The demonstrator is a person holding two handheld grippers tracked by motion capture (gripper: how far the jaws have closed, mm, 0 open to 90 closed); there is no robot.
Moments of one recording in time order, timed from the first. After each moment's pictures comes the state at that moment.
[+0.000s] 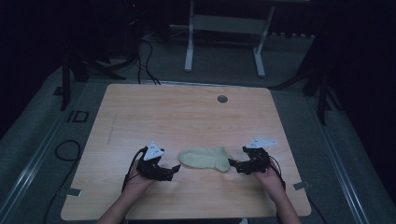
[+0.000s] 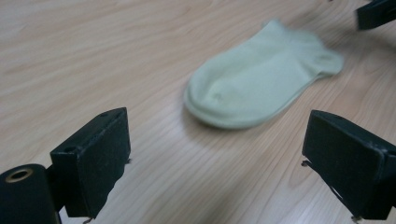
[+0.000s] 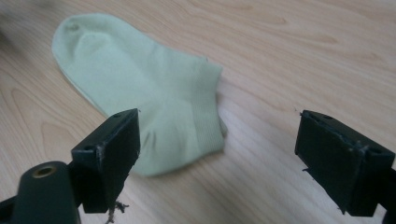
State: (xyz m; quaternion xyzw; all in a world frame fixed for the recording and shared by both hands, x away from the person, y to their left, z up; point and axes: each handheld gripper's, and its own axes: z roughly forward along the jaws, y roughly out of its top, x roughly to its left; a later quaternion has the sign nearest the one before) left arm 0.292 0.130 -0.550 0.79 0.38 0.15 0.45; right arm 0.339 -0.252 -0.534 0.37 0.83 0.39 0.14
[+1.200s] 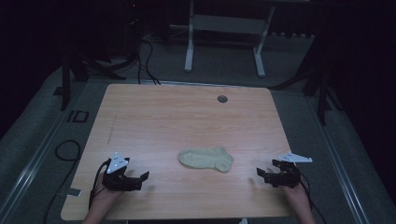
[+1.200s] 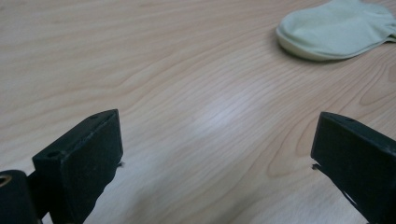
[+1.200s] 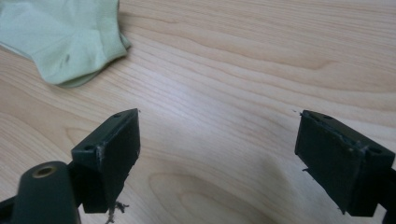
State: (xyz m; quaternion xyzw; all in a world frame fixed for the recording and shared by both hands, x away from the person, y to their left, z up) left arm 0.251 0.218 -0.564 0.76 0.46 0.19 0.42; right arm 0.301 -0.345 -0.551 0.47 0.78 0.38 0.16
